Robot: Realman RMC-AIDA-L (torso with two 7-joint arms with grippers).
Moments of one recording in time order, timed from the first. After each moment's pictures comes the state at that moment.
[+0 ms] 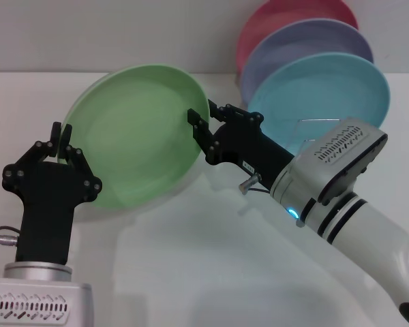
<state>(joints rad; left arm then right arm) -0.14 -2.08 2.88 0.92 -1.39 1.50 1.06 0.67 2.09 0.29 0.46 -2.04 -0.98 0.10</state>
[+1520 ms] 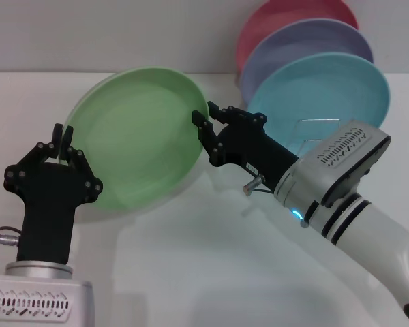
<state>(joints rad) -0.15 -2.08 2.88 0.92 -1.40 1.48 1.06 0.66 2.09 0.31 0.44 -2.08 -0.98 0.10</state>
